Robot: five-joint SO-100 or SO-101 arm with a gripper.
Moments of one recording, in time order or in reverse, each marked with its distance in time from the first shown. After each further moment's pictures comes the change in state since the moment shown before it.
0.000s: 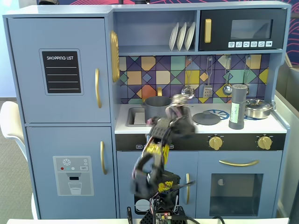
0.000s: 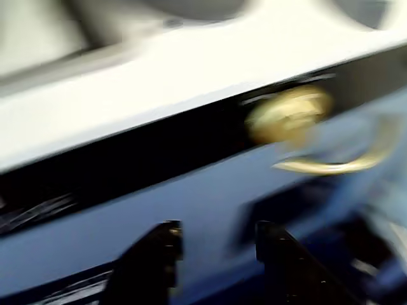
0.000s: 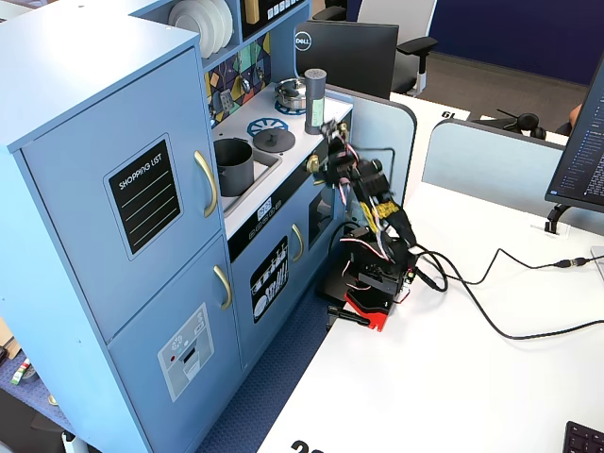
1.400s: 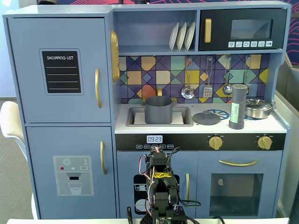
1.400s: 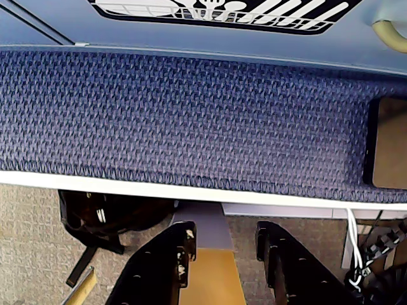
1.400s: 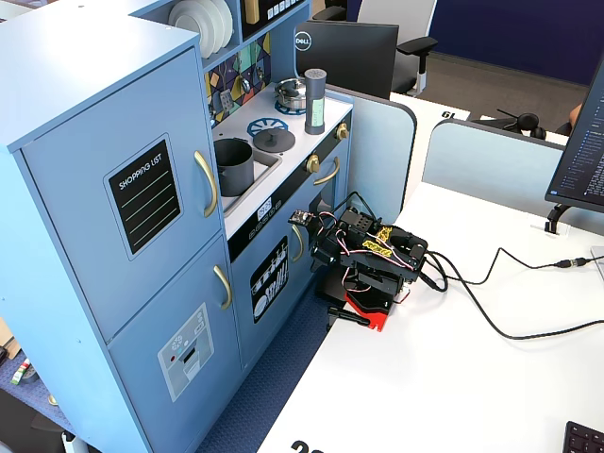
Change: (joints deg) arm -28.5 17.0 50.7 2.2 3.2
